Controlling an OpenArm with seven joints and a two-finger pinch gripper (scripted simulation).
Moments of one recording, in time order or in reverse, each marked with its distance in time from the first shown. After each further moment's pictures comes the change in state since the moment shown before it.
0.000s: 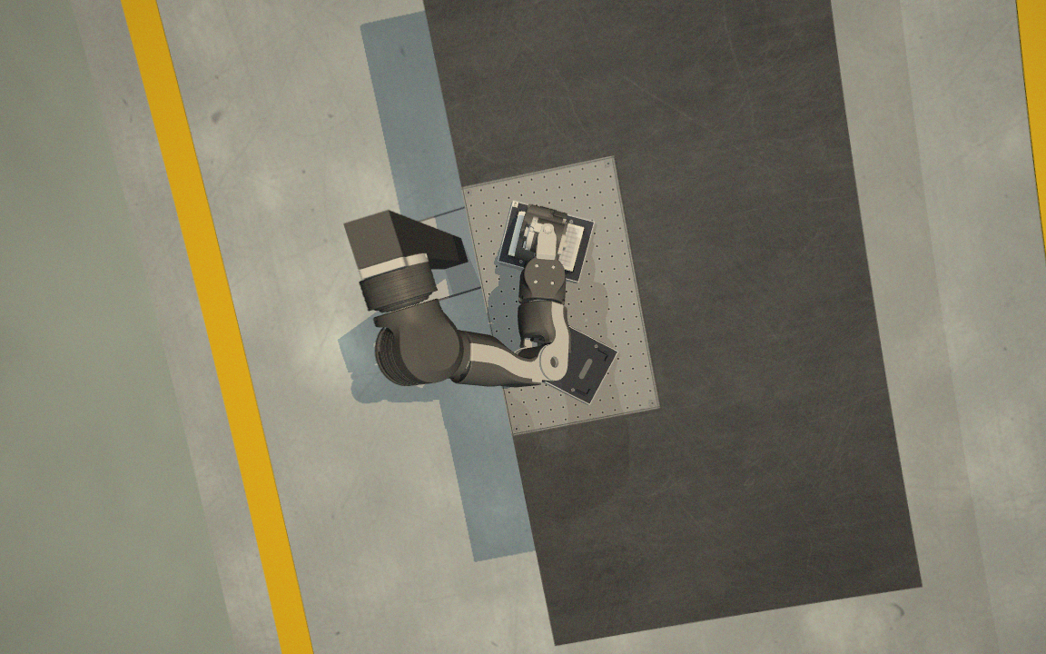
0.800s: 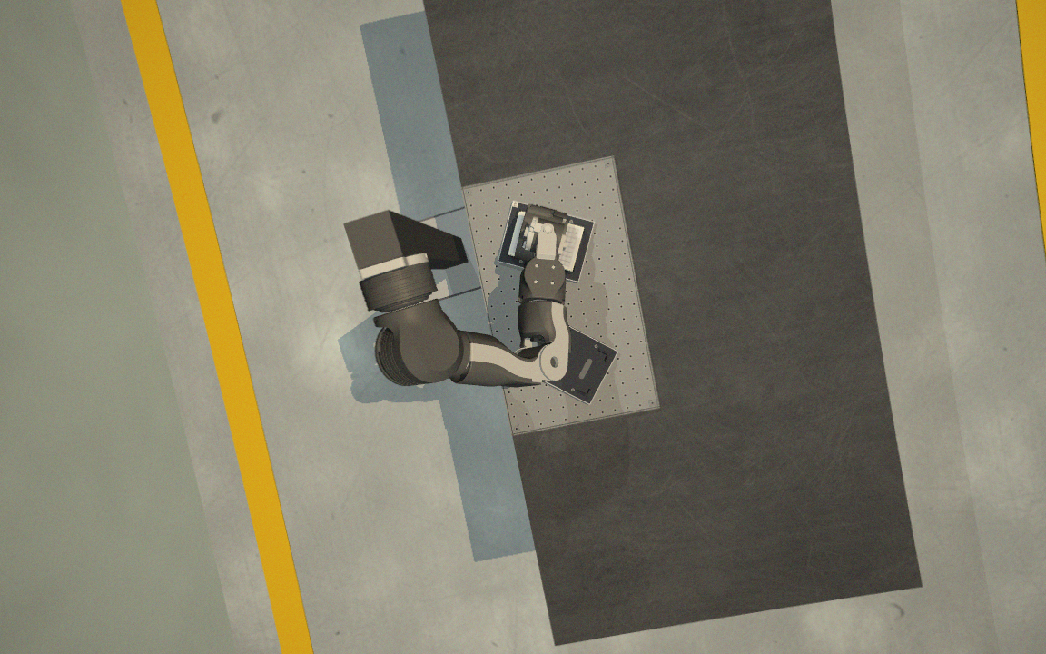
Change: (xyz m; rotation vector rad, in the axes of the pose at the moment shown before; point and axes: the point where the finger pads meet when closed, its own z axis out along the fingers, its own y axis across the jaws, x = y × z) arm 0.000 0.000 0.000 0.000 0.000 0.000
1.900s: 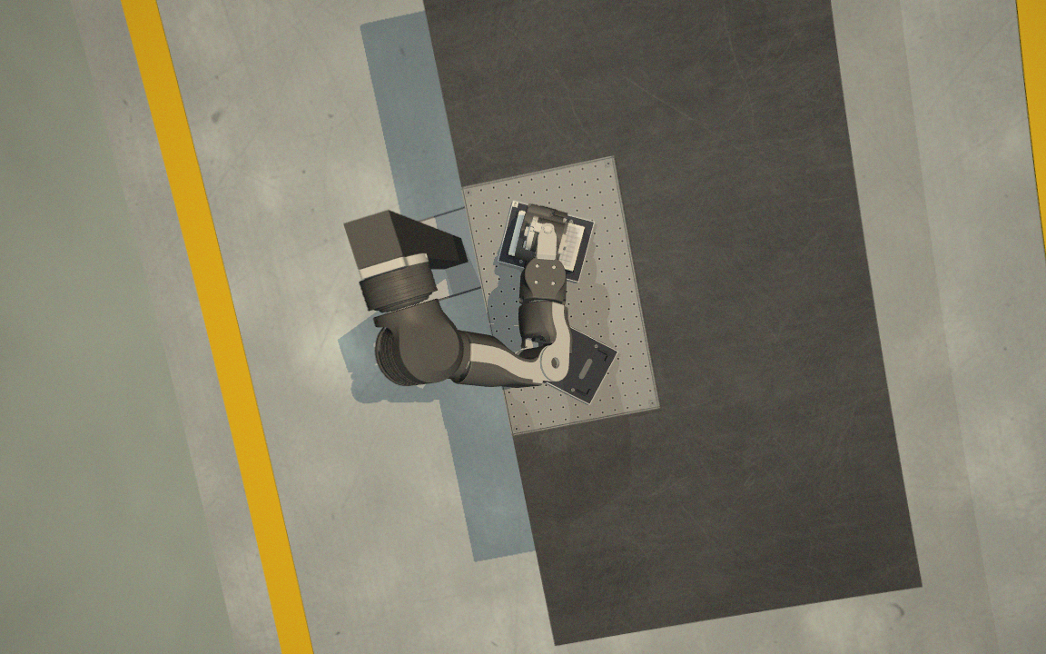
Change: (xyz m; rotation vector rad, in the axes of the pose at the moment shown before) arm 0.000 0.001 -0.005 0.000 -0.001 -0.001
